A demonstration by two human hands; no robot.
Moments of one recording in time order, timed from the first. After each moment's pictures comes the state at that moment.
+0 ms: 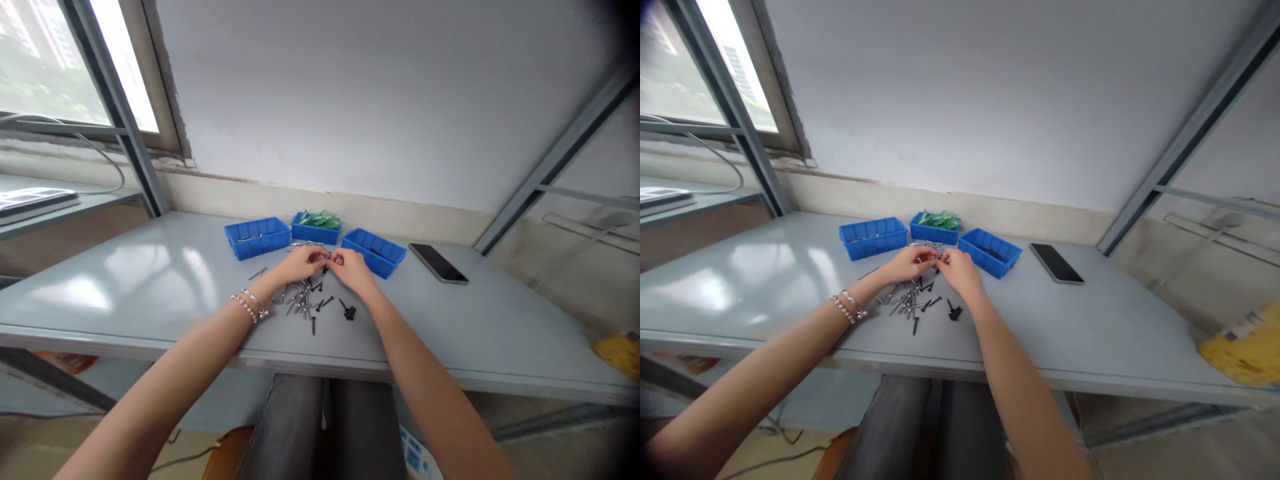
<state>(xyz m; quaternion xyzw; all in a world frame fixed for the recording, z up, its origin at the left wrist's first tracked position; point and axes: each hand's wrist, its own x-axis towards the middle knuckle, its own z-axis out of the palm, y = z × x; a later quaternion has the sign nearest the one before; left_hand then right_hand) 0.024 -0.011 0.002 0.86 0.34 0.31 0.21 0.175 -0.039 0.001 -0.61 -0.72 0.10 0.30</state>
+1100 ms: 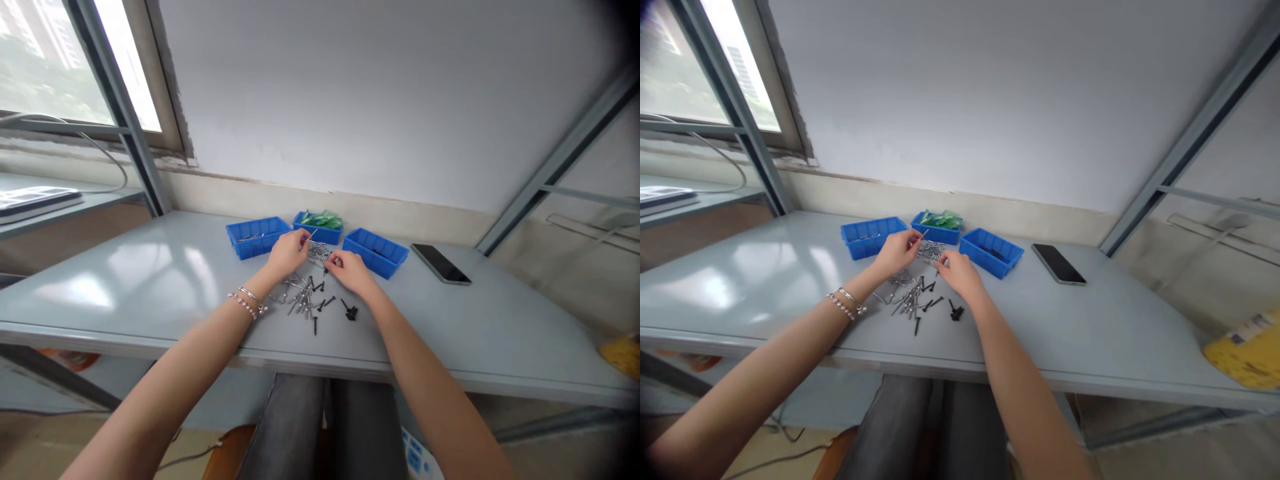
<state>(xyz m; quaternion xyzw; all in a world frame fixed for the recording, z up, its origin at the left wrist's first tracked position) 0.011 -0.001 0.009 0.79 0.49 0.37 0.05 0.173 -0.038 0.000 -0.59 -0.75 0.10 0.28</state>
